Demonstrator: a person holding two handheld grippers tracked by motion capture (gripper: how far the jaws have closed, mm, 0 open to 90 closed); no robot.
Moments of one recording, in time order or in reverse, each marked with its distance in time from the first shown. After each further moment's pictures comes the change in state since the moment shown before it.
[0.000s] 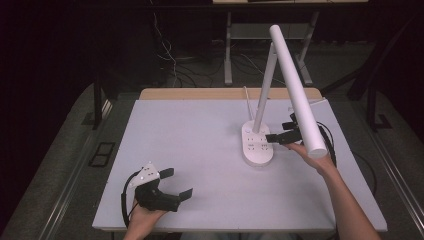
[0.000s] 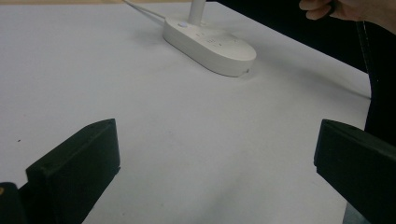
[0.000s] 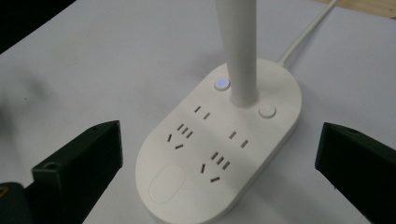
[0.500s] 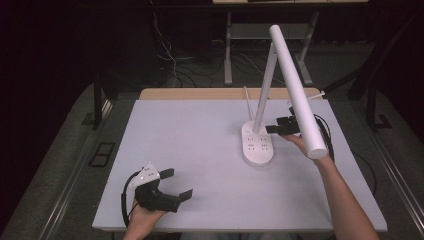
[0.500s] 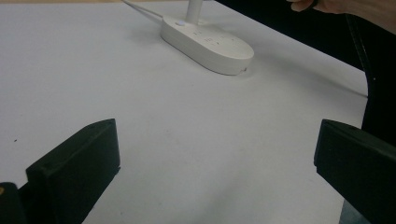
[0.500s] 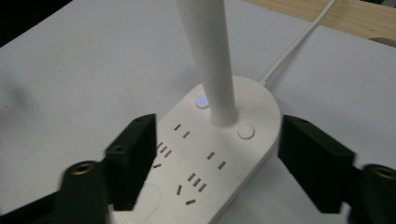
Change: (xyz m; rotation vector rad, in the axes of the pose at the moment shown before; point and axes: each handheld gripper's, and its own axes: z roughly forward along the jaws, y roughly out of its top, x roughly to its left) left arm 0.000 0.000 0.000 0.005 -0.009 0.003; right arm -0.015 0.015 0.007 -0.012 -0.017 -0.025
